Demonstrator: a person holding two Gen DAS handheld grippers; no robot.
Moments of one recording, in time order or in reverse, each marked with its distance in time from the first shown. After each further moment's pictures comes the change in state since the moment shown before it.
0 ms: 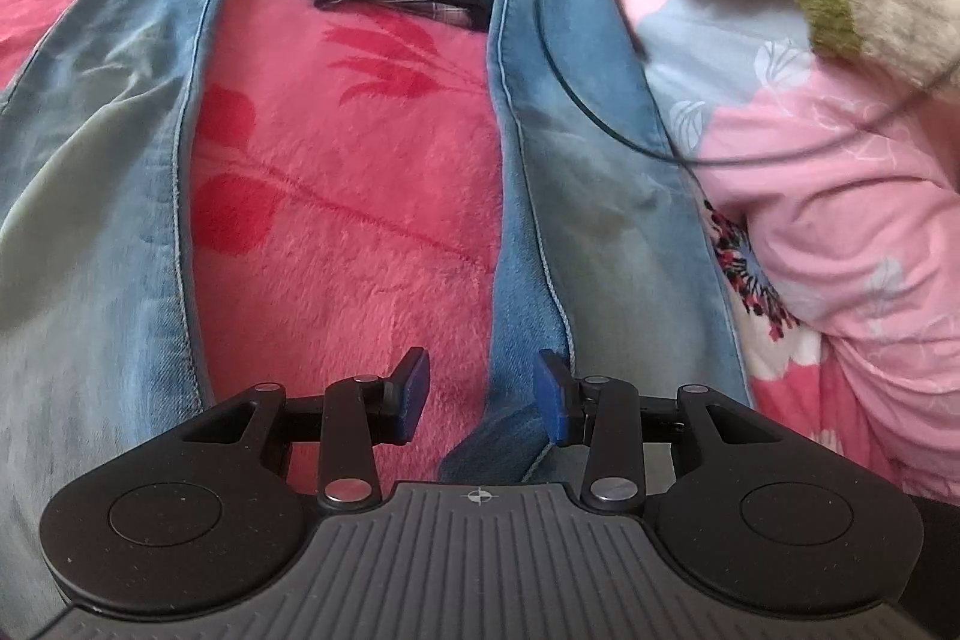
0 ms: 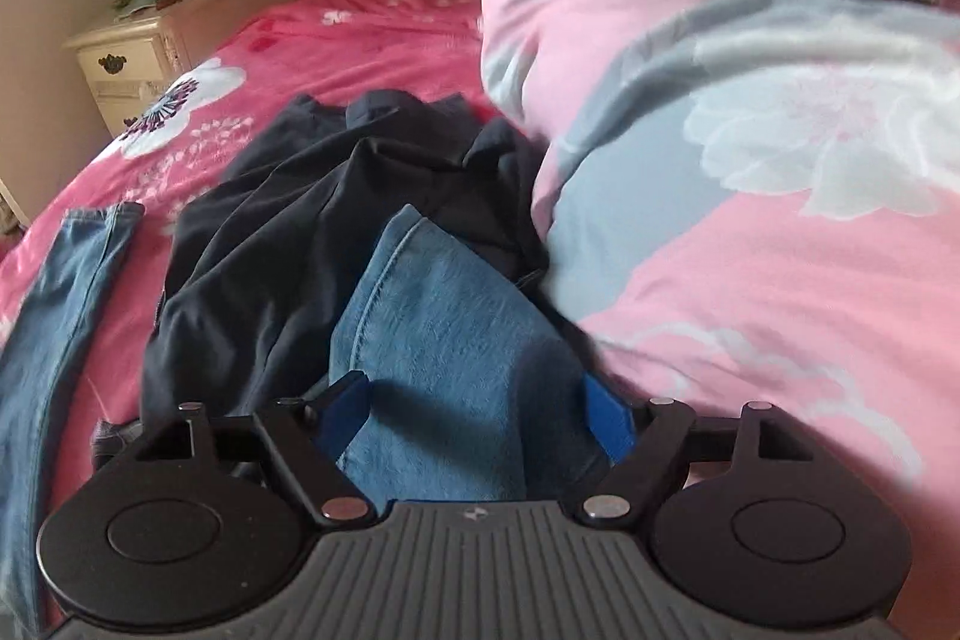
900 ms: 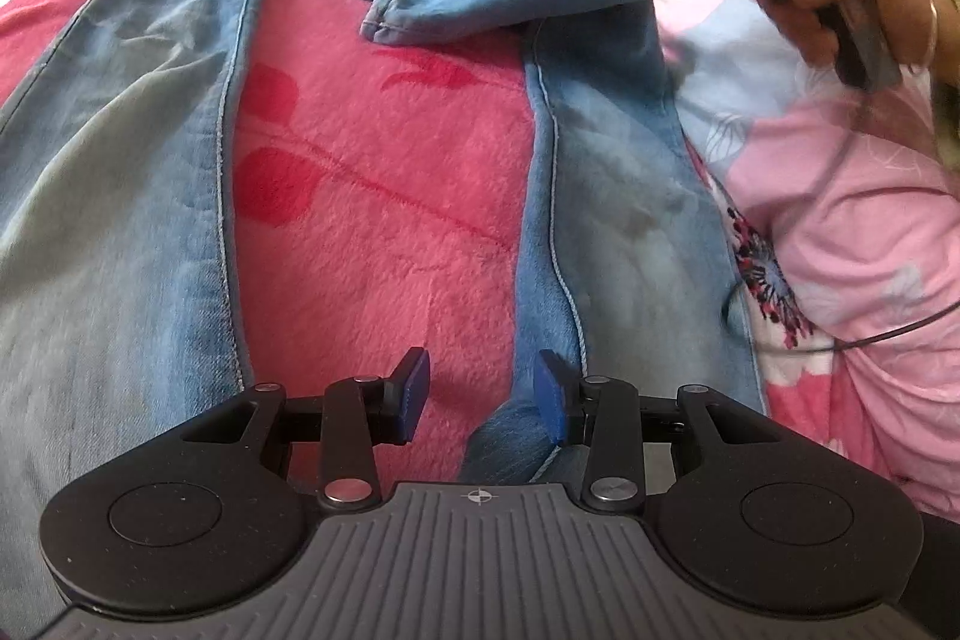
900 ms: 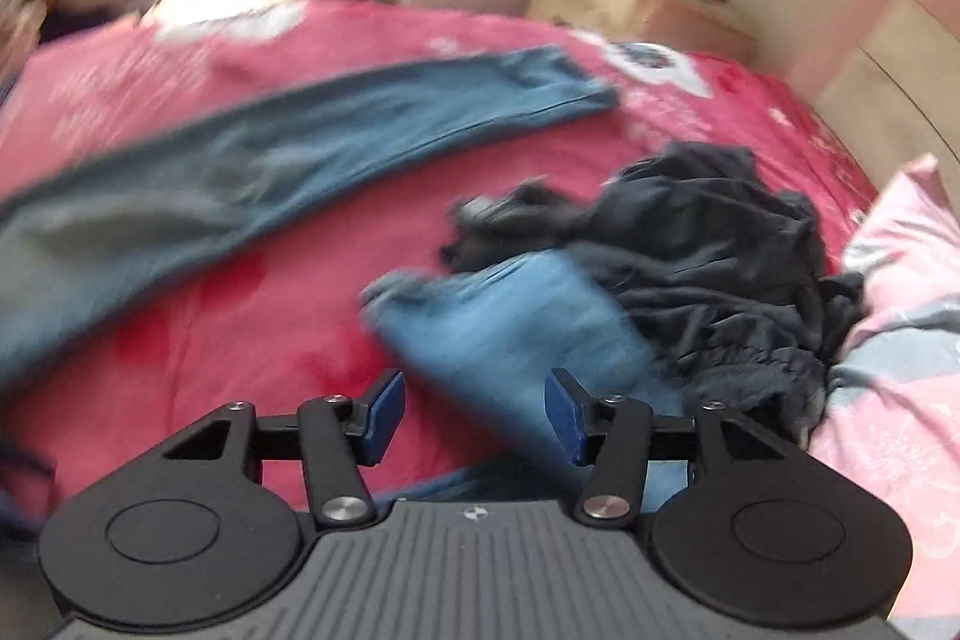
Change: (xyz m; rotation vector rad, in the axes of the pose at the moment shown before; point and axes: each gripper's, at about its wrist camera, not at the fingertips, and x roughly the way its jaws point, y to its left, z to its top) left arm -0.003 0.013 -0.005 -0.058 -0.003 0.024; right arm -0.121 0.095 -0.147 -0.827 -0.083 0.350
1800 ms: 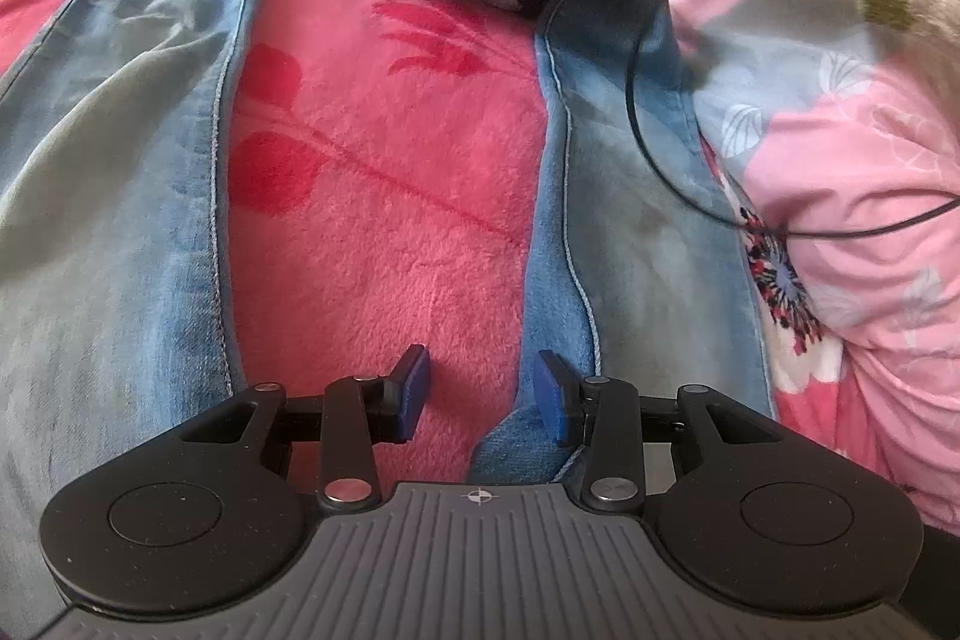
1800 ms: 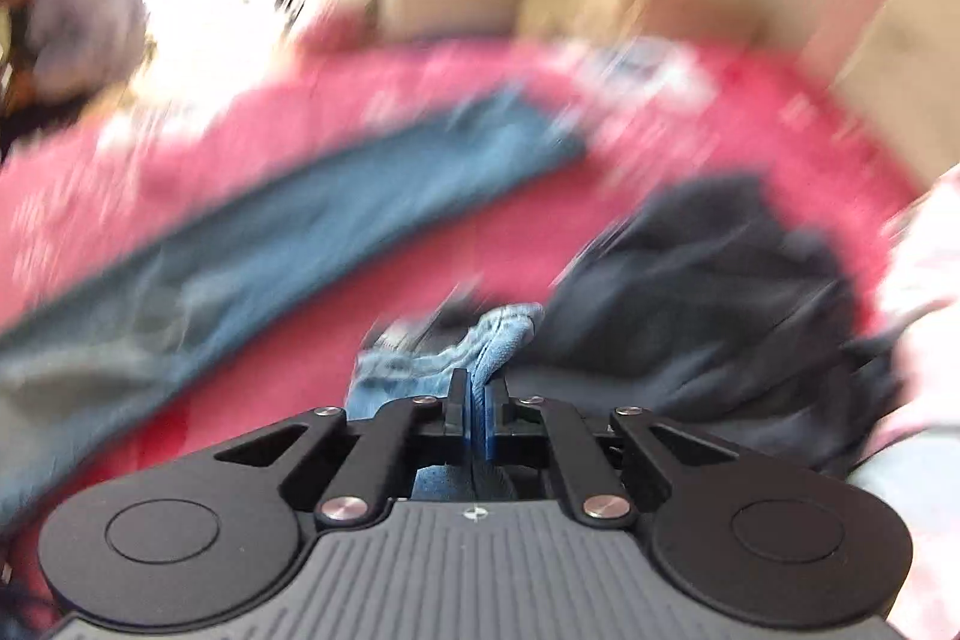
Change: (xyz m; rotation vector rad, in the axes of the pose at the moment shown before) left arm 0.009 0.002 -0.001 -0.038 0.023 0.003; right arm 0.031 -0.092 0.072 0.066 -0.059 0.064
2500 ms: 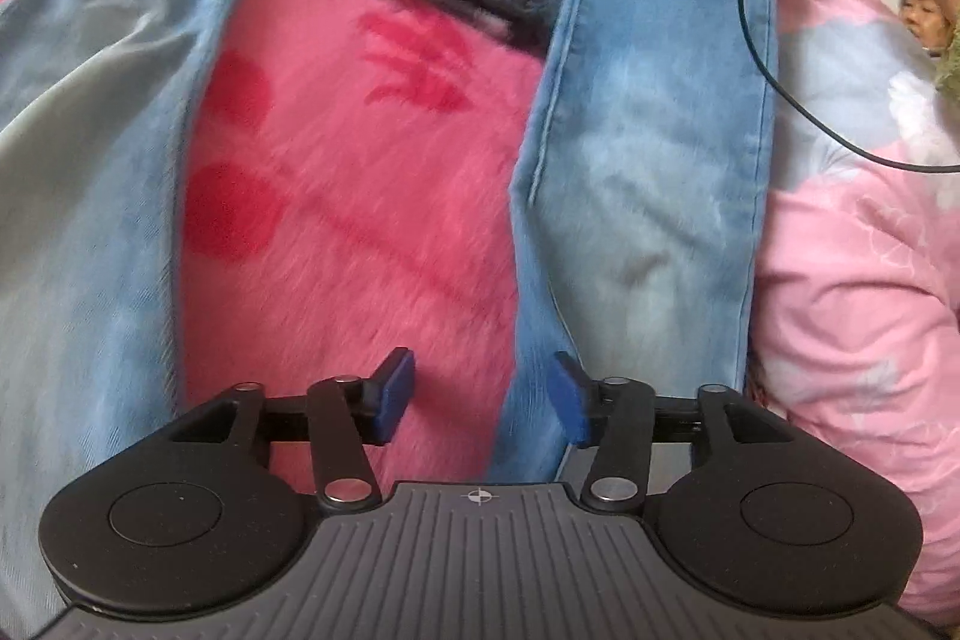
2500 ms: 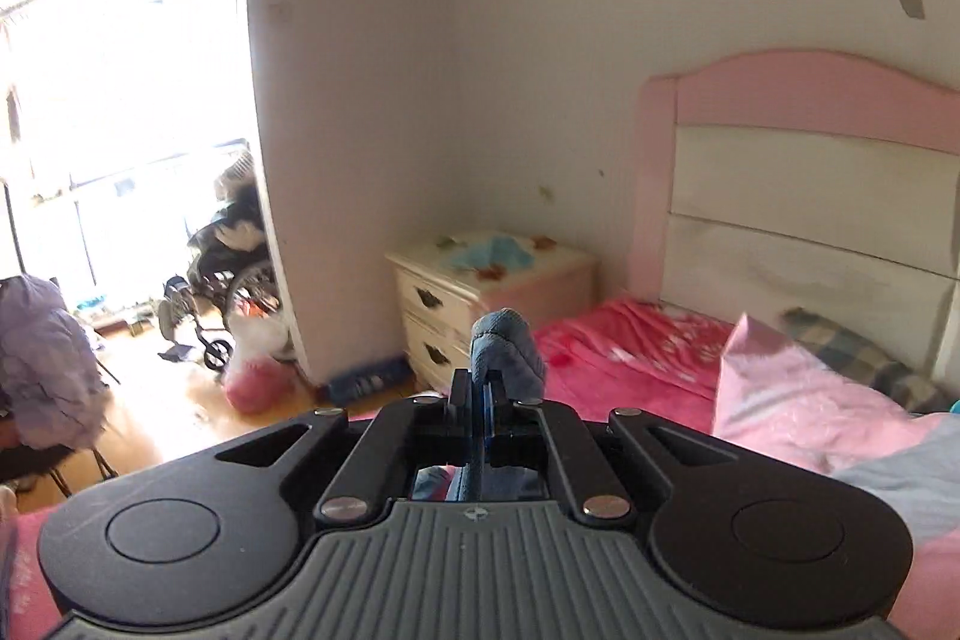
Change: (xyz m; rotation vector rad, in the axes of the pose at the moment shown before) left arm 0.017 0.003 0.036 -0.088 -0.015 -0.149; right arm -0.202 -0.104 -0.002 0.317 -0.558 -0.041
